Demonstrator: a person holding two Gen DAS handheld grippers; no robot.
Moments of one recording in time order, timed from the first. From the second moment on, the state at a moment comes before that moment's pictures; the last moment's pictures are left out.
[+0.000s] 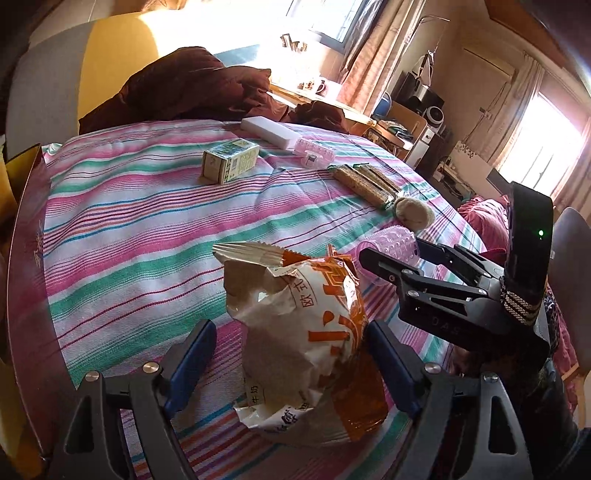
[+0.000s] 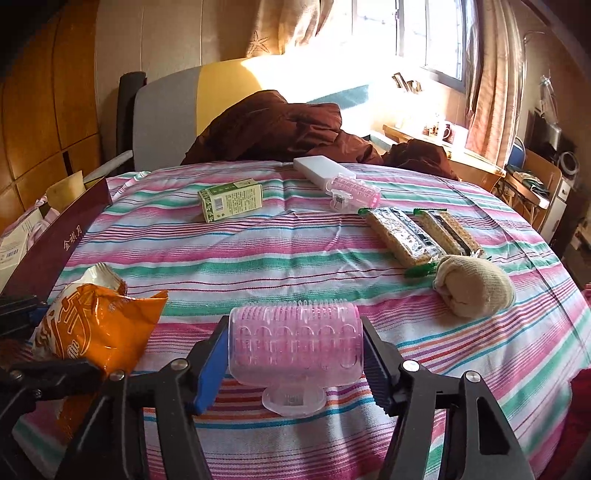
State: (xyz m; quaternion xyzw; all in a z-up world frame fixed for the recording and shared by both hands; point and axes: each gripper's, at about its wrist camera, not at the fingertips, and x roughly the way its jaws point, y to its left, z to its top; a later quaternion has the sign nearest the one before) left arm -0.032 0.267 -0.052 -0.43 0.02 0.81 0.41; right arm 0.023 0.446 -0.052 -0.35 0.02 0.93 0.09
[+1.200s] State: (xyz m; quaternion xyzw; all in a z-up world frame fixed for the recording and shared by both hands) left arm -0.020 0.279 -0.036 -0.48 -0.01 0.80 0.35; right arm 0.055 0.441 -0.046 -0.32 0.08 0.94 0.08
